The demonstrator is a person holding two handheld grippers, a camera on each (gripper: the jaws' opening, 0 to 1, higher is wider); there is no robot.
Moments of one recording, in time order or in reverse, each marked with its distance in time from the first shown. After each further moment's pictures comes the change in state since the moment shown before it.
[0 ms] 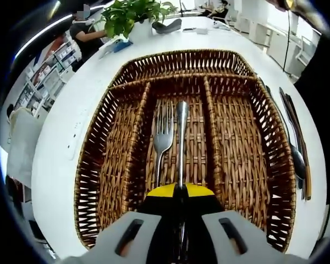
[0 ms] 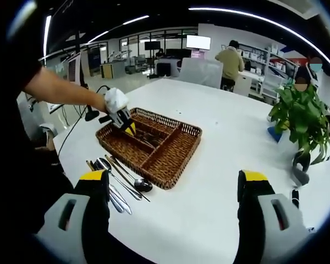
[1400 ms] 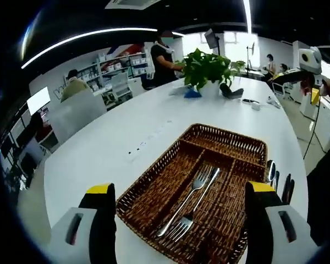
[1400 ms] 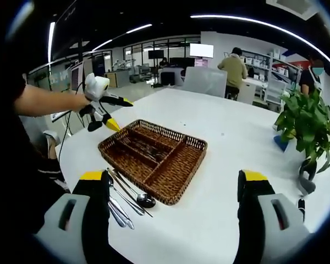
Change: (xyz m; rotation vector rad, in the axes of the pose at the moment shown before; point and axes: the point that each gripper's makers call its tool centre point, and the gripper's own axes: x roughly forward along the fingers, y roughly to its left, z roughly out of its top) left arm -0.143 0.027 0.035 -0.459 -0.424 0.353; right arm 0.020 0.000 0.029 0.000 -0.081 0.029
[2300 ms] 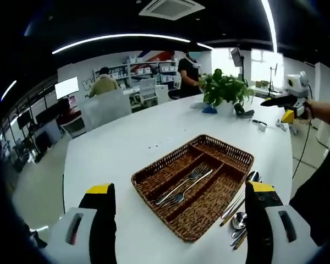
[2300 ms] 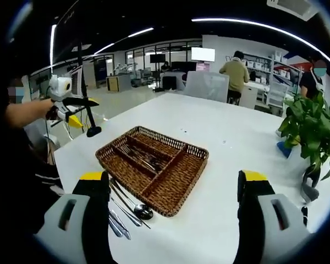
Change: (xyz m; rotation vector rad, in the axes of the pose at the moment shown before) left arm -0.113 -0.027 -0.009 -0.141 -0.081 0.148; right arm 0.019 -0.006 0.018 -0.007 -0.053 0.001
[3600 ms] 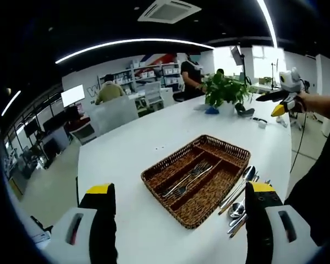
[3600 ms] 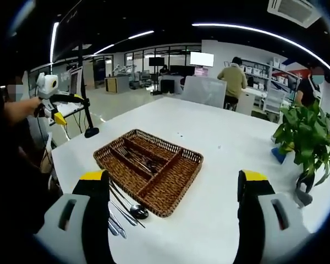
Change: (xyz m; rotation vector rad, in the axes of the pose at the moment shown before) left arm -0.048 -0.009 0.007 0.052 -0.013 0.054; right arm -0.015 -0.004 0.007 -0.029 -0.008 -0.008
